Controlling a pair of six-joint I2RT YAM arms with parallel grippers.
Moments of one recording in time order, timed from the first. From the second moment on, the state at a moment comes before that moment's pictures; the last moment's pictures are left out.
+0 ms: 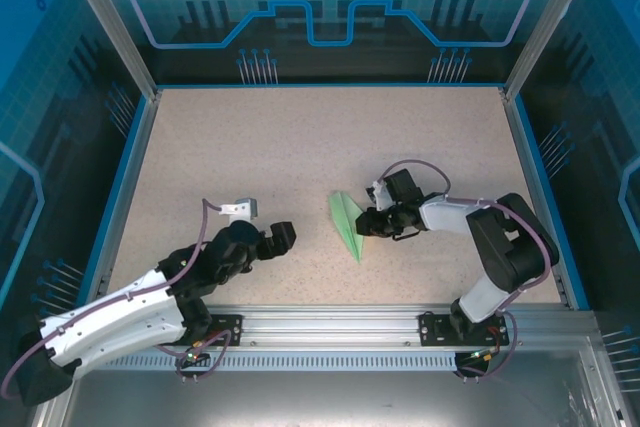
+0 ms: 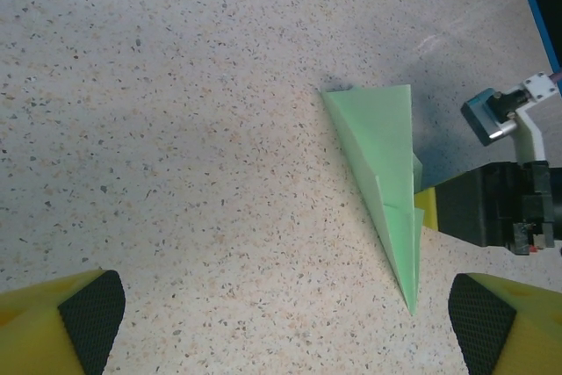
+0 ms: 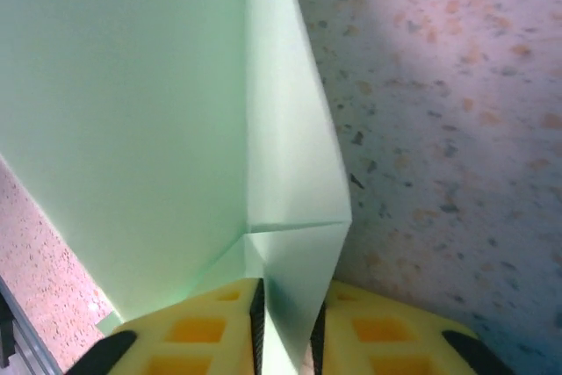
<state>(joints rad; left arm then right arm) -0.89 0.70 0.48 -0.45 -0.34 -0.95 0.44 1.62 0.69 -0.18 -0.50 0.44</state>
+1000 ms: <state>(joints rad) -0.89 0.76 0.48 -0.44 -0.33 -0.94 0.71 1.63 0.95 -0.55 -0.17 0.36</state>
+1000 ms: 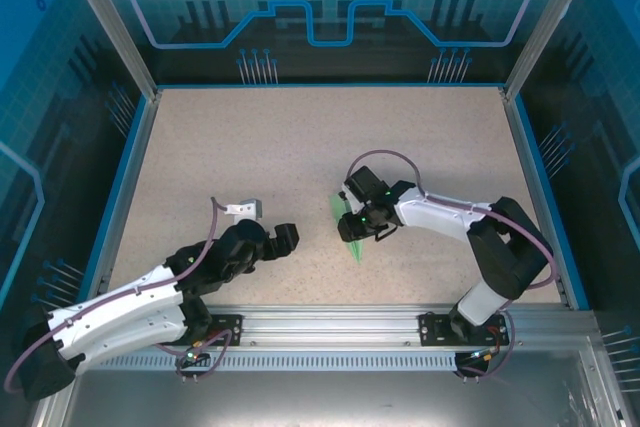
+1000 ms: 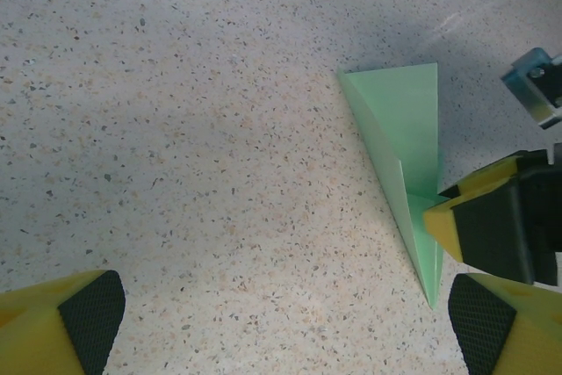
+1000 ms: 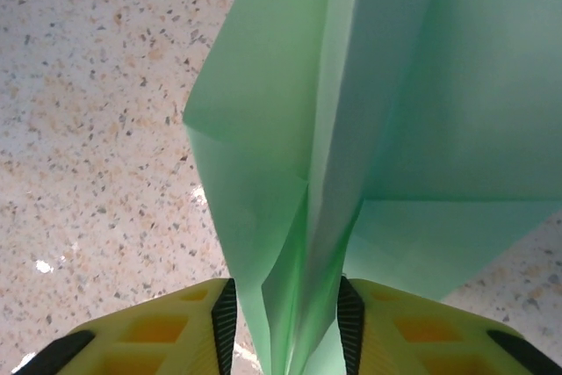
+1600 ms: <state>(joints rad) -0.89 0.76 0.48 -0.42 -0.29 -0.90 0.66 1.71 1.02 -0.56 -0.12 0.42</state>
